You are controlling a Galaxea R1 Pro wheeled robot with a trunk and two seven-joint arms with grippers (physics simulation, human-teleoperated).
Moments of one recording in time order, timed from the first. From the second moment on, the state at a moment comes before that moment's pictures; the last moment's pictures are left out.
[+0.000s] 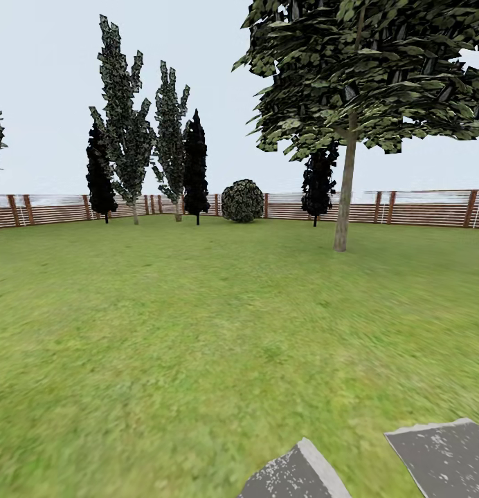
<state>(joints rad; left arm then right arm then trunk) 0.01 -0.01 0.01 -0.06 0.04 -0.01 -0.11 -0.07 0.02 -0.01 0.00 0.00 -0.28 0.00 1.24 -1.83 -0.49</state>
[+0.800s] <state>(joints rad) 0.01 -0.01 0.01 -0.06 0.04 -0.01 -0.11 -0.07 0.02 -0.01 0.00 0.00 -0.28 0.00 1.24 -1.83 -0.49</state>
